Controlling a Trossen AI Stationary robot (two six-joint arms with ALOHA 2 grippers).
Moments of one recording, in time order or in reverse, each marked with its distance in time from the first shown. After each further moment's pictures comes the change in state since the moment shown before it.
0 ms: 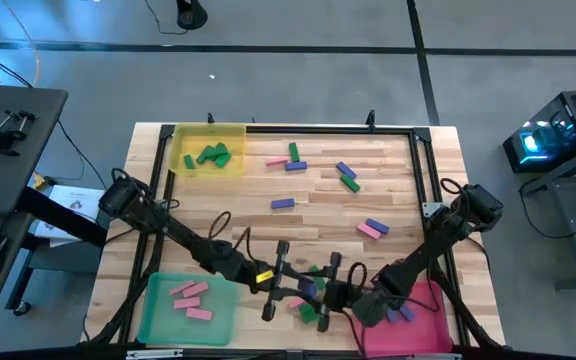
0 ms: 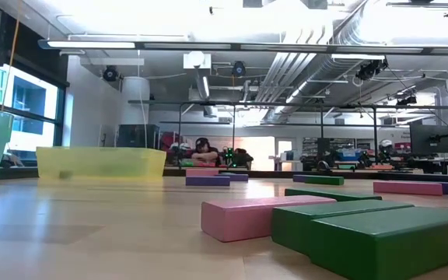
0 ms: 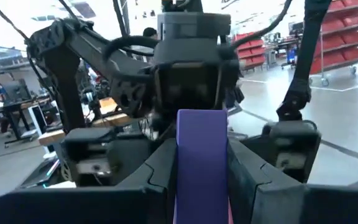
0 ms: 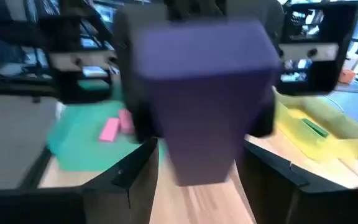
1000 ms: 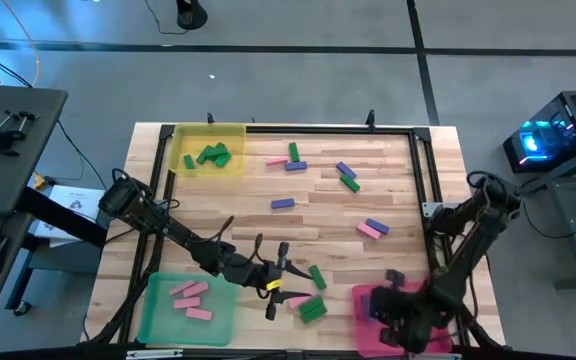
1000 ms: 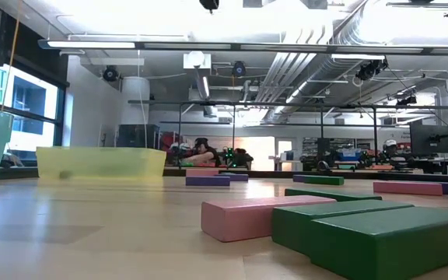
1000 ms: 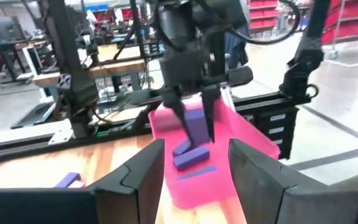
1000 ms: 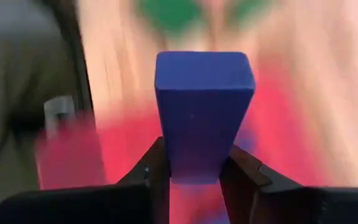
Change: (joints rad) left arm -0.008 0.006 0.007 -0.207 -0.061 -0.165; right arm 0.275 -0.176 0.001 -1.140 -0.535 1.130
